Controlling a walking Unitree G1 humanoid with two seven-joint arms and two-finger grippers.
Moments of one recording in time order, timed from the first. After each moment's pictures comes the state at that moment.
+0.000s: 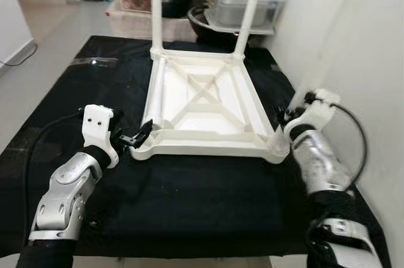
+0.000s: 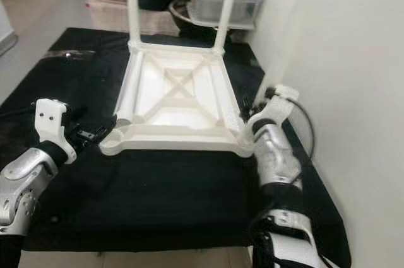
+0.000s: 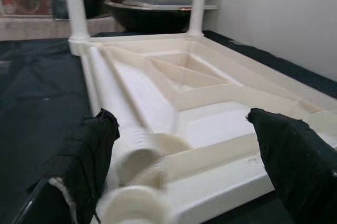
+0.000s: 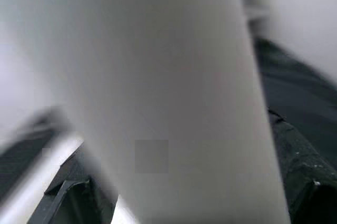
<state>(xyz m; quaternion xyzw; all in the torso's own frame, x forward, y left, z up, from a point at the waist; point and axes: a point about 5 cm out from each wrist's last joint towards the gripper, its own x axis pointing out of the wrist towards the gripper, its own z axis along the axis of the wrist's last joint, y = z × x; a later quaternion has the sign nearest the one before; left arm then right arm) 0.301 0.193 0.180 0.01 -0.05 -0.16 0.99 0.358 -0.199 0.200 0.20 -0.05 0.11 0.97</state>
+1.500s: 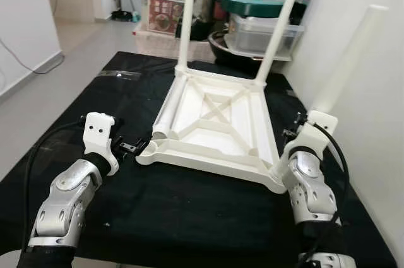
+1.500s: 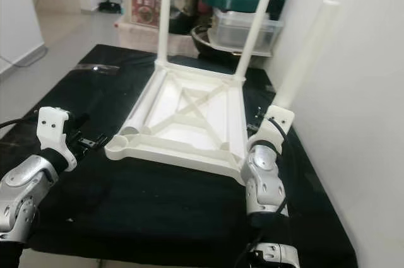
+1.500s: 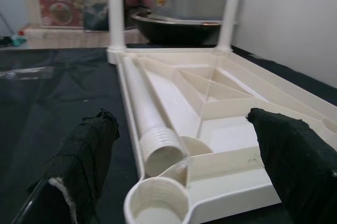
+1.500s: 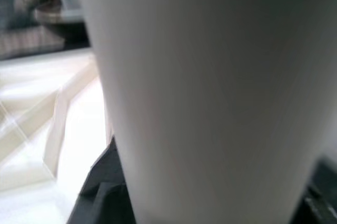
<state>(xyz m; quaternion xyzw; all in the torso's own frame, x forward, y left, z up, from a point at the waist) 0.300 0.192 0.176 0.01 -0.05 -0.17 0.98 0.338 -0.196 0.145 0.10 0.07 -0.20 0.97</state>
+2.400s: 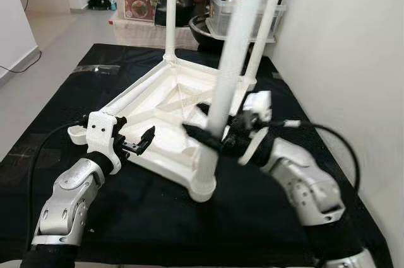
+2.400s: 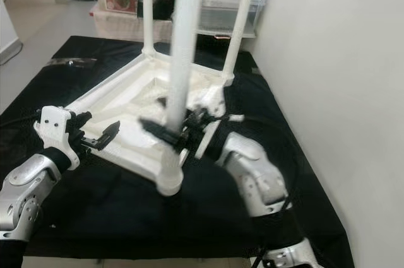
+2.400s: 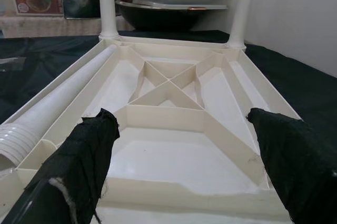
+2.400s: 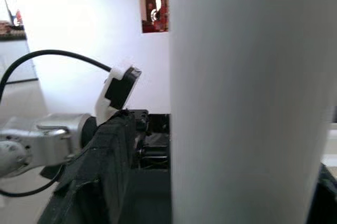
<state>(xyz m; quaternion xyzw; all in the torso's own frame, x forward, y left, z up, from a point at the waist) 0.300 0.193 0.175 0.01 -0.05 -0.17 0.99 0.291 -0.088 0.215 0.06 -0.09 0.55 0.83</state>
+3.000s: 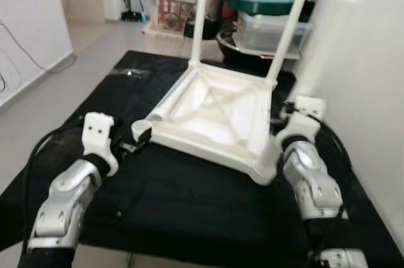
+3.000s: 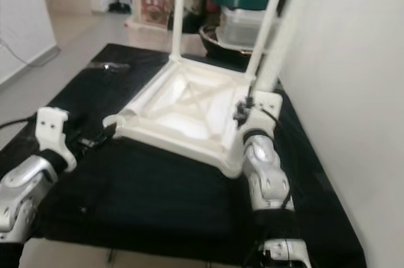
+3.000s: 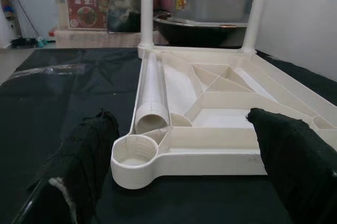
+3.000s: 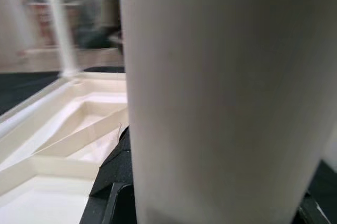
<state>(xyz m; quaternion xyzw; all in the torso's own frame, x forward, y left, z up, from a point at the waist) 0.299 0.194 0.175 0.01 -0.05 -0.16 0.99 0.329 -0.195 0.168 0.04 0.01 -0.17 0.98</state>
